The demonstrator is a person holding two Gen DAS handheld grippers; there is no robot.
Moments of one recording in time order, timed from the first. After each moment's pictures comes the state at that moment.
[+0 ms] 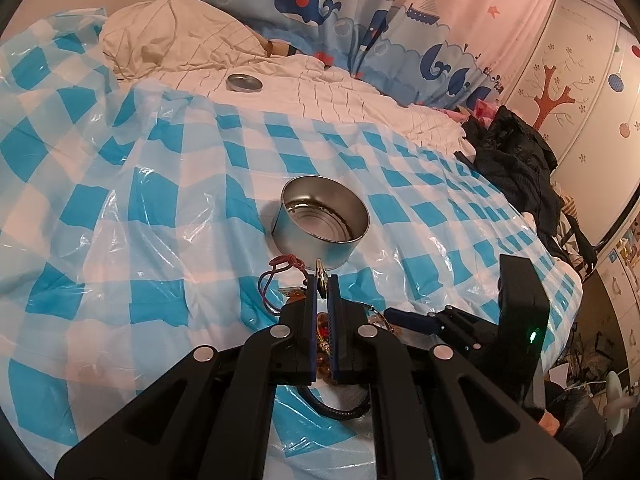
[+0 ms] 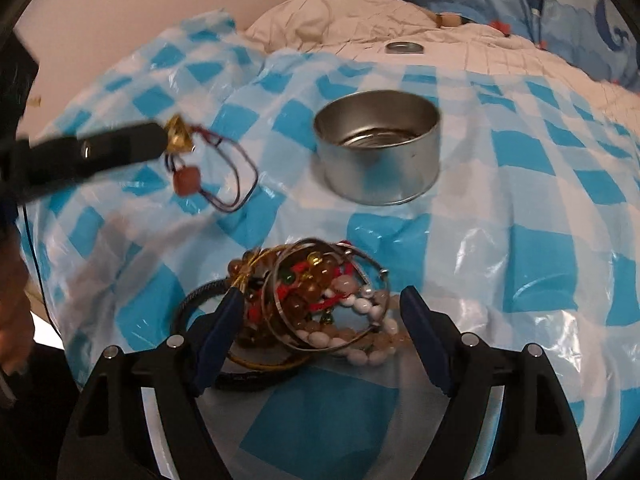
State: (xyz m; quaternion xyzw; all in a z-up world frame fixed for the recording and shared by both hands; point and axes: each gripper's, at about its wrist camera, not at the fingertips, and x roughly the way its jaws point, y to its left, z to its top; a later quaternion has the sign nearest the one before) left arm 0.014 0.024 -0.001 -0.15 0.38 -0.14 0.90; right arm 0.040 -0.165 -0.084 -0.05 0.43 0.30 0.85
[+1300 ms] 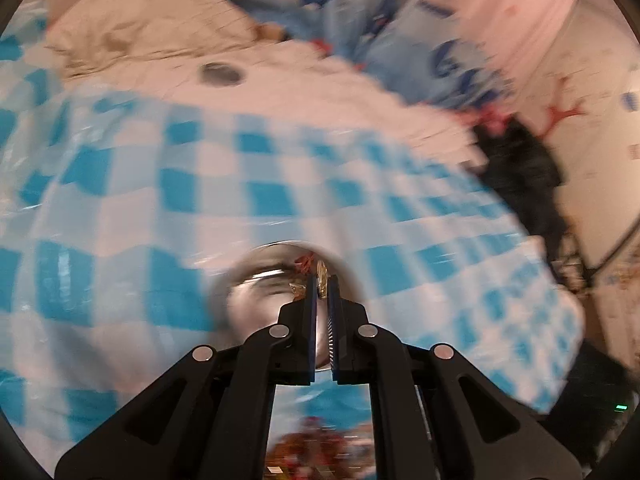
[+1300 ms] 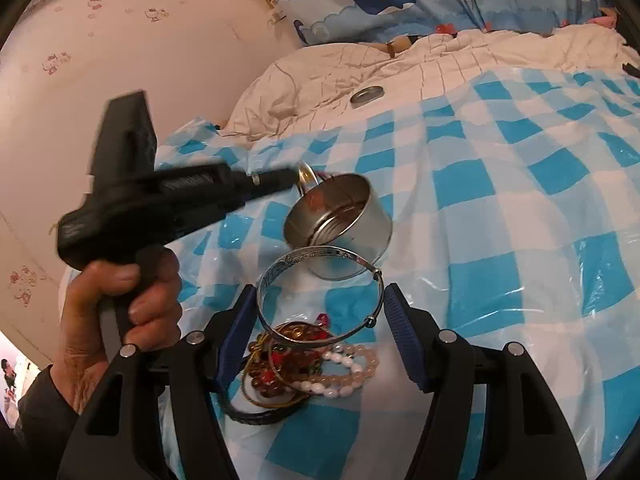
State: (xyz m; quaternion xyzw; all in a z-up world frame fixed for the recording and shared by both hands) left arm 0.142 -0.018 -0.012 -0.16 0.41 -0.13 0.89; right arm 0.060 -0.237 -0.042 0.15 0.38 0.30 0.86
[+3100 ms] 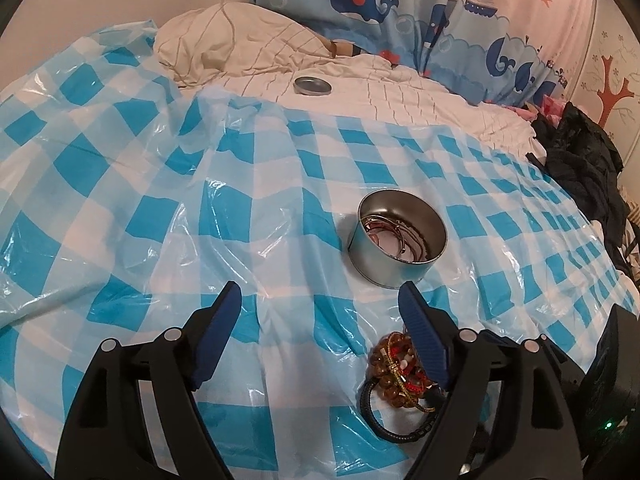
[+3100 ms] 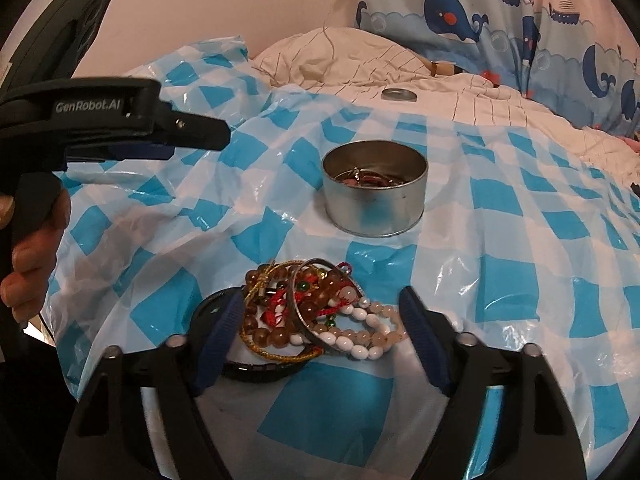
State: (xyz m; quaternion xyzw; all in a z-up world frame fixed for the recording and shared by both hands) left arm 0.037 0.030 0.000 -0.10 0.40 -0.01 0.91; right arm 0.009 -0.168 -0.060 -0.07 0.36 0.28 0.89
